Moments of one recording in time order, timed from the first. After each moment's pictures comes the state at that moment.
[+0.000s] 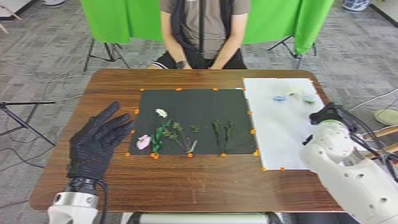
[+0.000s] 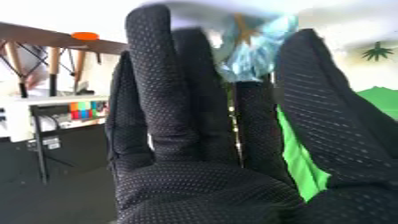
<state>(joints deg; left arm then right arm) 131.0 -57.2 -88.7 -130.1 35.9 11.9 21.0 -80.3 -49.2 65.6 -94.8 -125.9 0.4 61.7</state>
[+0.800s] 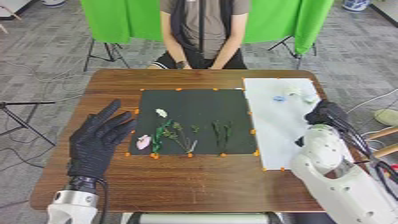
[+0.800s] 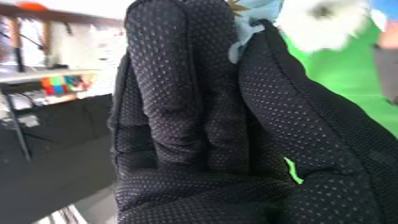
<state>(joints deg) 130.8 -58.3 -89.8 -130.6 36.9 9.3 18.9 -83.9 -51.9 64.7 -99.3 -136.9 7.3 60.8</state>
